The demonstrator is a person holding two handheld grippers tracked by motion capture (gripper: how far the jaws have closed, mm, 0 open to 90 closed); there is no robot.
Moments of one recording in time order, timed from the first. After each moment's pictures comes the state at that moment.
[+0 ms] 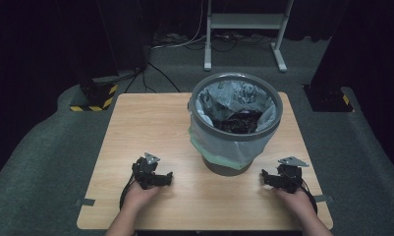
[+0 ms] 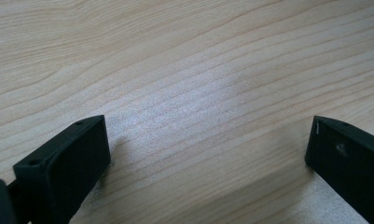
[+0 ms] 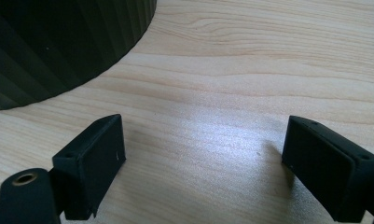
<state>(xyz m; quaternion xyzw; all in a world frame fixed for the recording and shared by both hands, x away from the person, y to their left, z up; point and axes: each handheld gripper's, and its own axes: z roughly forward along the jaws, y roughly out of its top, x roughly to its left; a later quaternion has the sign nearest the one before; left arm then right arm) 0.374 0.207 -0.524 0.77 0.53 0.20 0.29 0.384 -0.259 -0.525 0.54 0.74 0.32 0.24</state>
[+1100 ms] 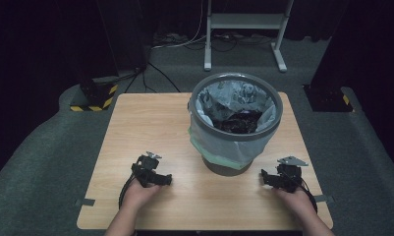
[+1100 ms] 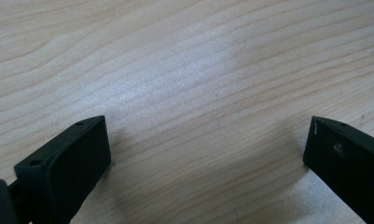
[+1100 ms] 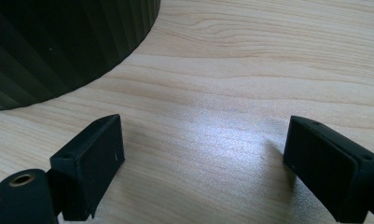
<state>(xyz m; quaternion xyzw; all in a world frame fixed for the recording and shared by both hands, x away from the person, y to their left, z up) 0.383 0.200 -0.509 0.80 0.55 0.14 0.21 0.385 -0.259 -0.525 0.53 0.75 0.32 0.24</state>
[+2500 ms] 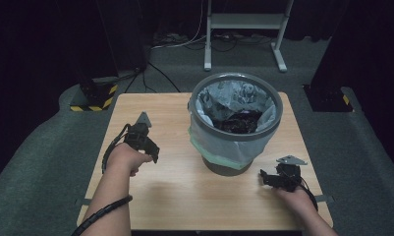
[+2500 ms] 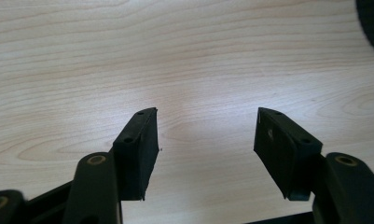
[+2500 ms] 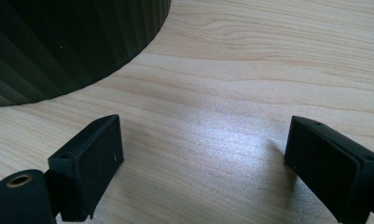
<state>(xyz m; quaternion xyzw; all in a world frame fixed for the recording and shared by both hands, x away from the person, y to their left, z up) 0.434 0.212 -0.378 0.73 0.68 -0.03 0.05 0.388 -0.259 -0.524 0.52 0.76 0.32 0.23</state>
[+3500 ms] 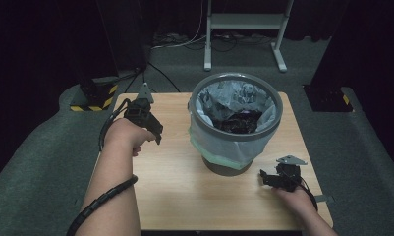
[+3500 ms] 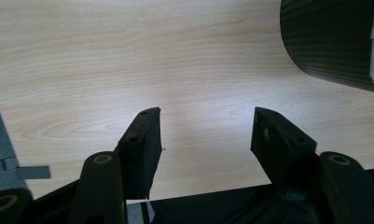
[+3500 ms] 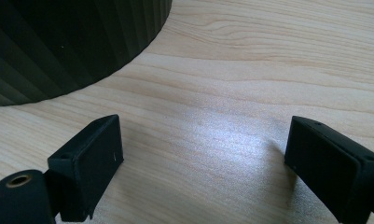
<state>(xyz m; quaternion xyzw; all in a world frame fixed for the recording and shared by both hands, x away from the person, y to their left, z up) 0.445 0.188 -0.288 0.72 0.69 -0.03 0.05 0.388 -0.259 -0.525 0.51 0.76 0.32 0.23</state>
